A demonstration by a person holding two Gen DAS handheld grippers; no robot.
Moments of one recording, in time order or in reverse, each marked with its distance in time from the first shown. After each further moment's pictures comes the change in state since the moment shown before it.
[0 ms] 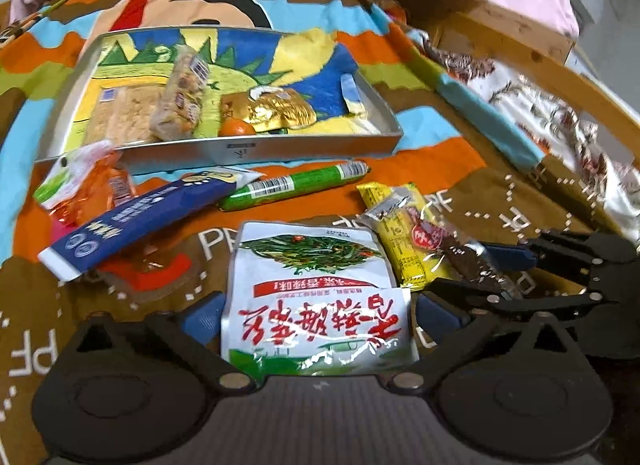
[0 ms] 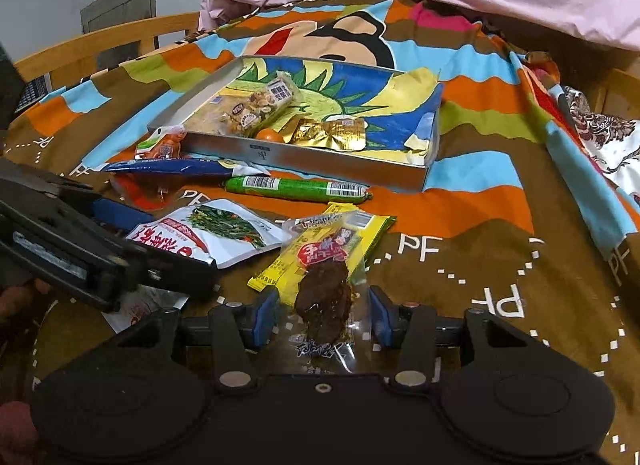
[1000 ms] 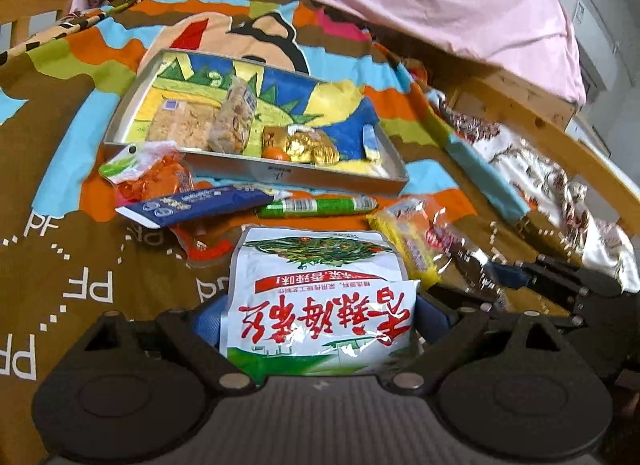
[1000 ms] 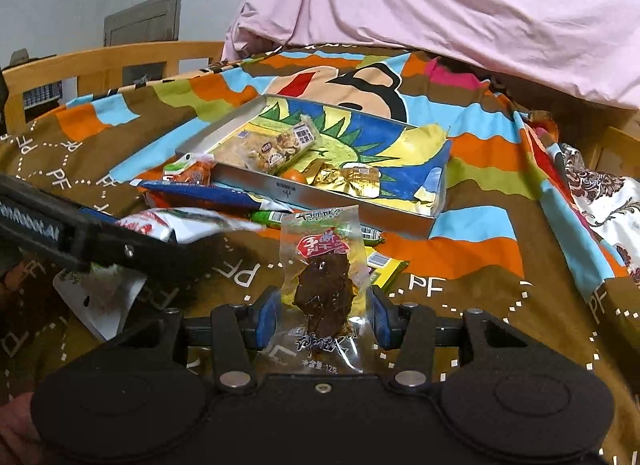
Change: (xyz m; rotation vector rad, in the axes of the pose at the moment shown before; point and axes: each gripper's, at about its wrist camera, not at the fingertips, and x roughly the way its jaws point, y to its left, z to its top) left arm -0.061 0.013 -0.027 -0.157 -0.170 -0.010; right arm -0.036 0.024 -0.005 -0.083 -0.146 -0.027
